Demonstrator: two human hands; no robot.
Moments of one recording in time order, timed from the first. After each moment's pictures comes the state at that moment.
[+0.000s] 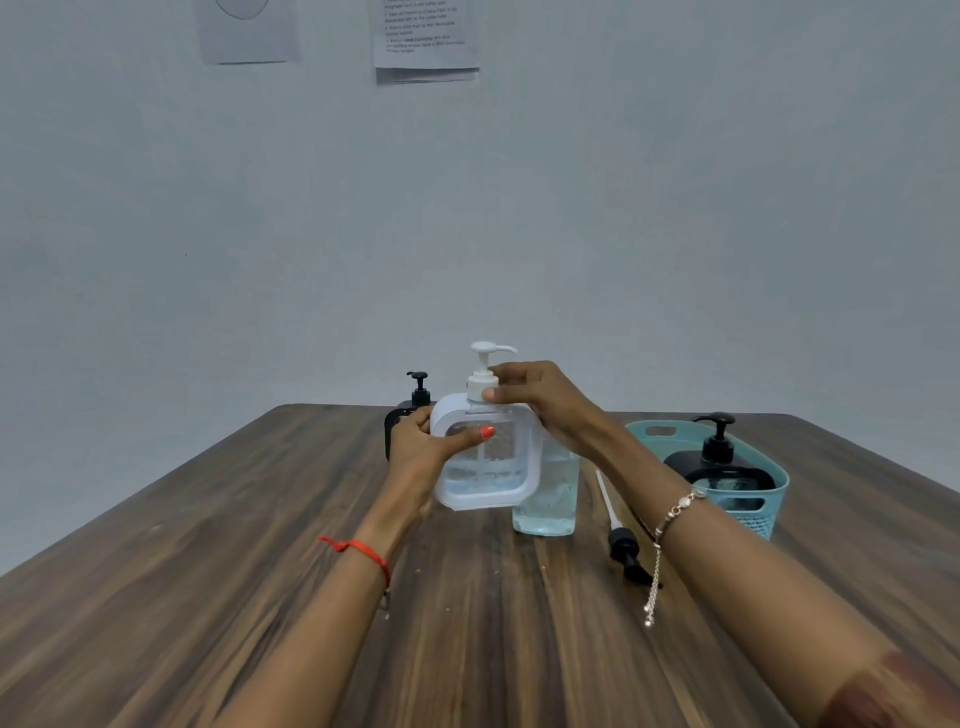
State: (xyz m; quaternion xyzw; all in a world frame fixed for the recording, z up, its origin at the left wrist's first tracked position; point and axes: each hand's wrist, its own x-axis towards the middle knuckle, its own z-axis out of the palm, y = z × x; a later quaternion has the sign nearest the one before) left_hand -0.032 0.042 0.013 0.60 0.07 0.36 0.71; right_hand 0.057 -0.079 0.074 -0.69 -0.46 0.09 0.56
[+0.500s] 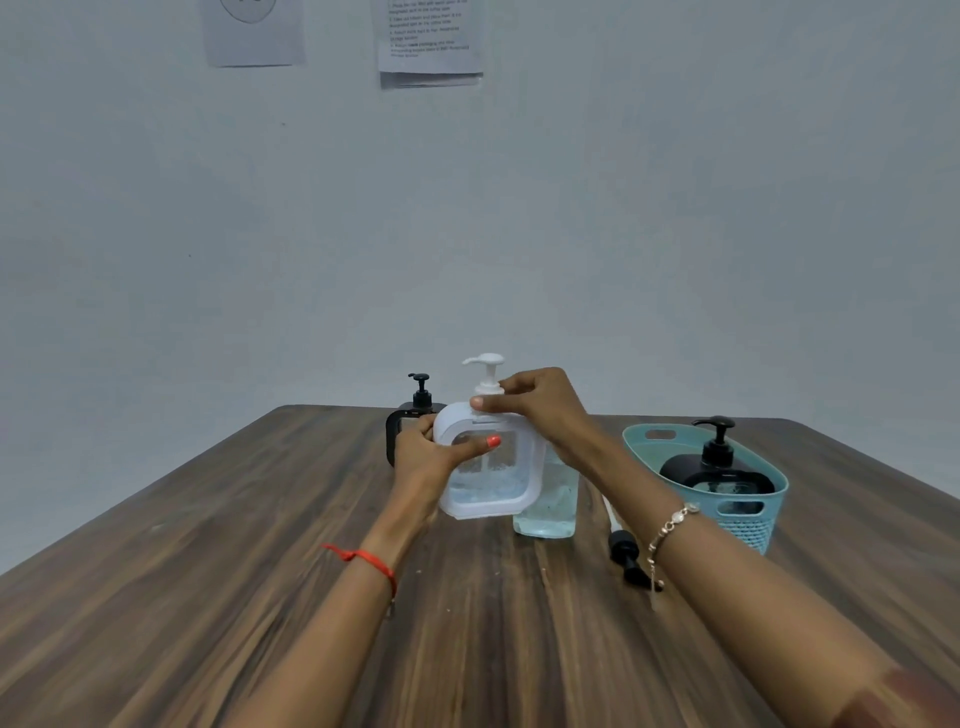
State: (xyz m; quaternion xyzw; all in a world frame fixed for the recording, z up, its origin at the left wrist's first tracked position) left_hand -0.034 0.039 0.007 0.64 0.10 0.38 0.67; right_hand 0.043 -0.075 0.067 -0.73 -0.38 0.02 0.57
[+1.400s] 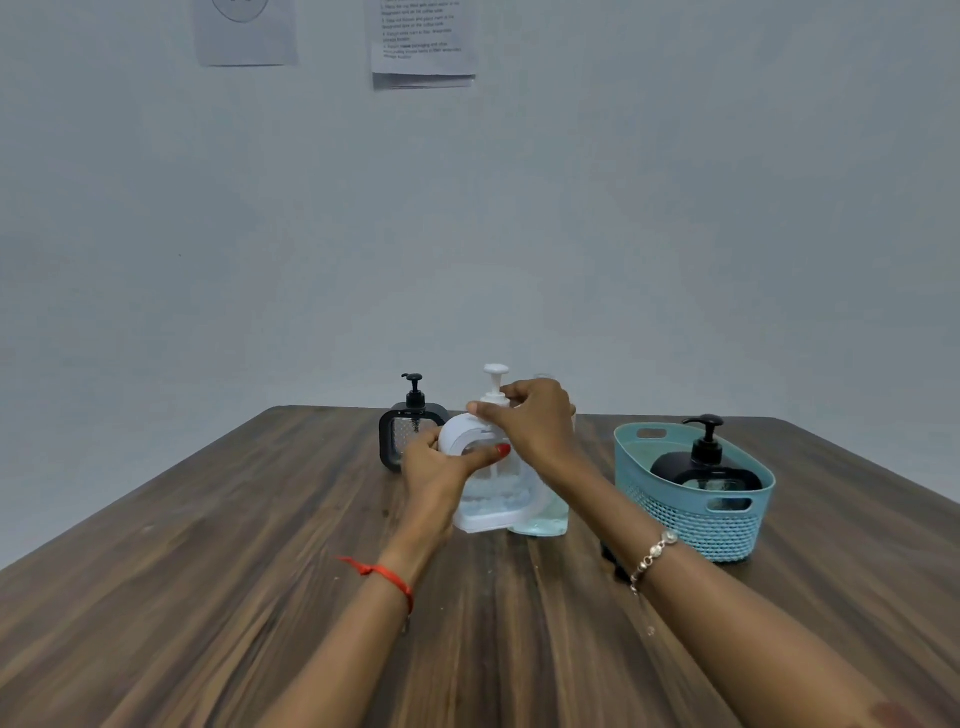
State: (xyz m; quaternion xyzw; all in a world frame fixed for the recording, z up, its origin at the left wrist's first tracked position) left_hand -0.031 0.018 -0.001 0.62 0.13 0.40 0.66; right_hand 0.021 -0.071 0.055 -0.75 -0.33 -0.15 0.56
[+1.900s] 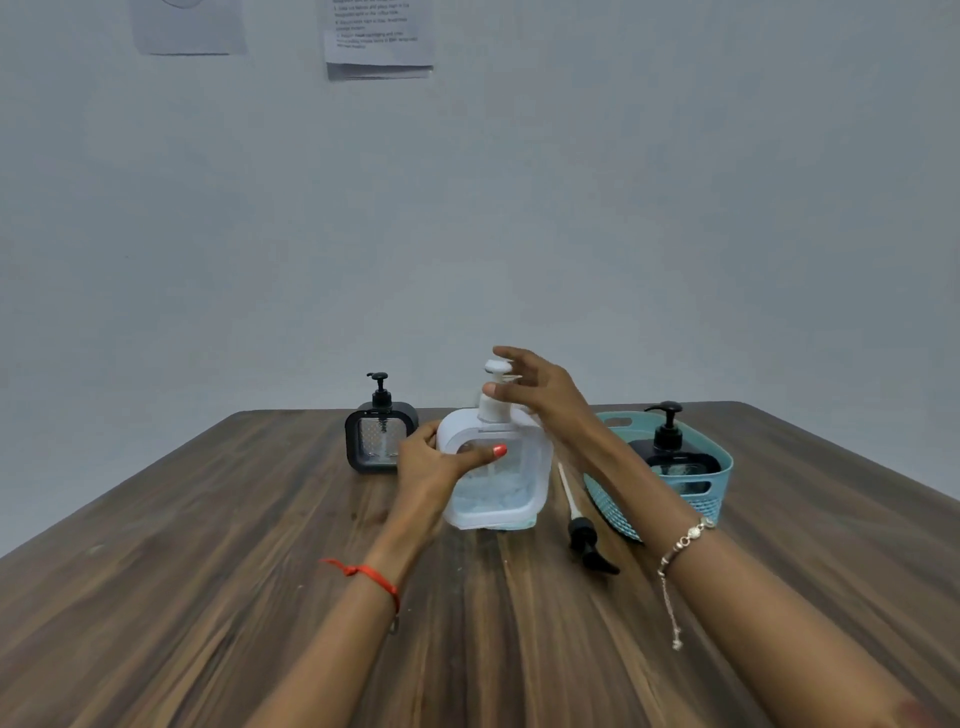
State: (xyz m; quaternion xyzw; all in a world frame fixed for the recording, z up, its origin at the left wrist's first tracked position) left_hand -0.019 -0.002 0.001 0.67 0.08 0.35 0.65; right_hand 0.058 -0.119 0.062 -0.69 -0.39 0.01 0.61
